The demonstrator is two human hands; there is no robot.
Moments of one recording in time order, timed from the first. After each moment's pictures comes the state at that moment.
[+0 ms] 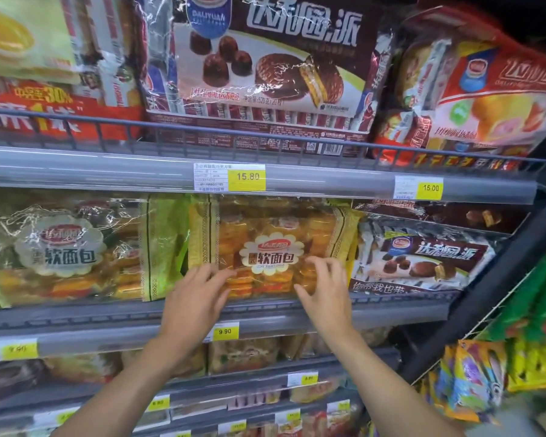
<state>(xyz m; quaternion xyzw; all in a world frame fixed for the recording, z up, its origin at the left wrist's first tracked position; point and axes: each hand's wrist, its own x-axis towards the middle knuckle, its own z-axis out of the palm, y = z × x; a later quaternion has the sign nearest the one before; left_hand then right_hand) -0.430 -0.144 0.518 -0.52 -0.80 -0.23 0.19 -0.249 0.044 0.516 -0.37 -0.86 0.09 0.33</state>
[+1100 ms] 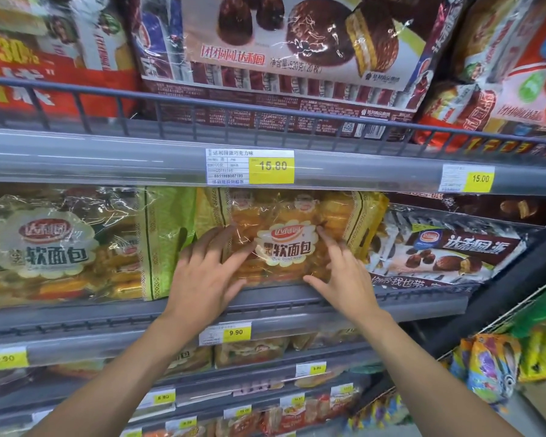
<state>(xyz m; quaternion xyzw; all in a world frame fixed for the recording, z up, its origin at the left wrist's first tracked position) -0.466 -0.125 0.526 -0.54 -0.80 -0.12 0.23 -0.264 0.081 0.523 -0.34 -0.91 0.06 0.22</state>
